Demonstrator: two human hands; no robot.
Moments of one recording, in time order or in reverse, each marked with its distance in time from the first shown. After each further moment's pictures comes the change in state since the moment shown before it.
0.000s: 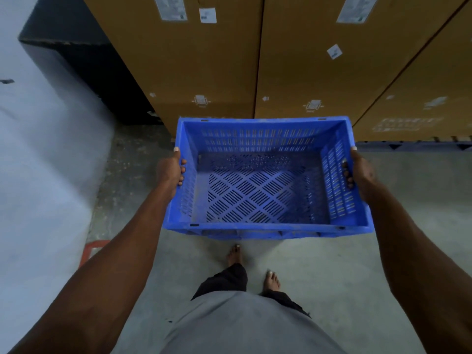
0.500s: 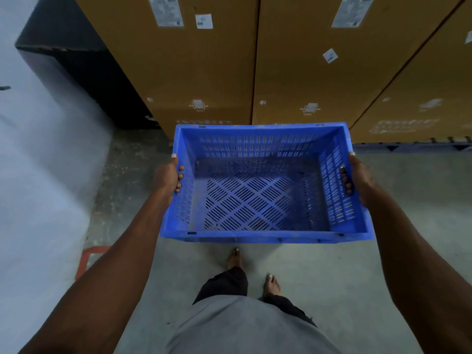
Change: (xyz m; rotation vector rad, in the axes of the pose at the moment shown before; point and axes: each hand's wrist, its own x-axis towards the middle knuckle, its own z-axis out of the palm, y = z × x) left_hand -0.008 0.001 -0.002 -0.016 -0.046 0.000; right_hand -0.006 0.001 -0.002 0.010 -0.016 0.051
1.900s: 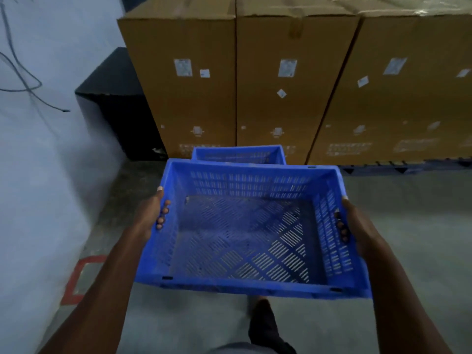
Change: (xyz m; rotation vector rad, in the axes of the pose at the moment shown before) left_hand -0.355 -0.181 -0.116 -0.044 -0.055 0.139; right_hand -0.358 0.241 -0.145 0.124 0.012 -0.141
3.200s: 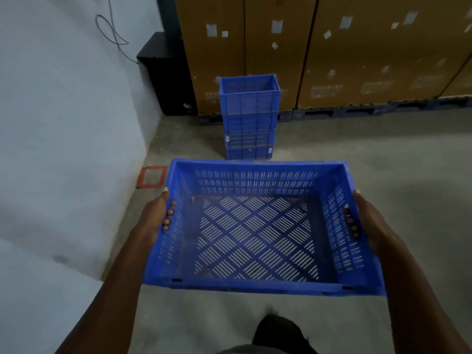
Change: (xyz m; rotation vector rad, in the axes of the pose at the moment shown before) left_hand -0.809 -0.515 -0.318 -0.065 -0.031 0.015; right_hand -0.816 0.533 -0.226 0.027 -0.006 -0.016
